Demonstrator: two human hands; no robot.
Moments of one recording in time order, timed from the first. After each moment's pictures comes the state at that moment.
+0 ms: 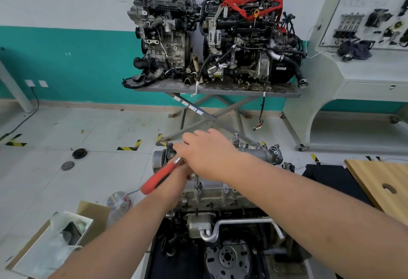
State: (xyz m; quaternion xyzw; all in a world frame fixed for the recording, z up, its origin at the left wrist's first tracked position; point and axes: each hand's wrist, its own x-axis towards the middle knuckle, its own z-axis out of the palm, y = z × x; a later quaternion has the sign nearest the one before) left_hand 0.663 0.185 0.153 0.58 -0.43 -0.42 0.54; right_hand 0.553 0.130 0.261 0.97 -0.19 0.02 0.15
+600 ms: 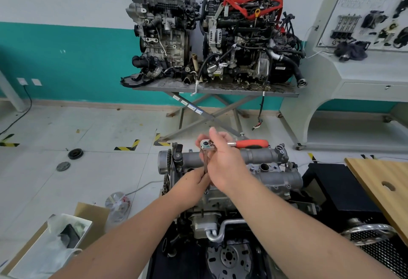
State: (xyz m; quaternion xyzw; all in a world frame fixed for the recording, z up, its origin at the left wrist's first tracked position) left_hand 0.669 0.186 0.140 0.63 -0.60 -0.36 0.34; right_hand 0.570 0.146 0.222 0.38 -0.32 0.46 -0.74
